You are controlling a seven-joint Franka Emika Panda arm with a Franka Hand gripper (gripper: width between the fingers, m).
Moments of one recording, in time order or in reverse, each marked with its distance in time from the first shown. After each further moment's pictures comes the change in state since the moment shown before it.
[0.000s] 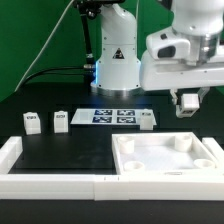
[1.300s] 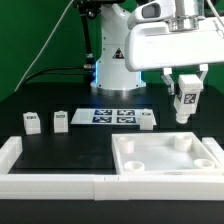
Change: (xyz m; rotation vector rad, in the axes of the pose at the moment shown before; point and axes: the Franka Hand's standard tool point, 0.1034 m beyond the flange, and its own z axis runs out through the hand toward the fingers) arm 0.105 0.029 -0.070 -0.008 0.523 -0.140
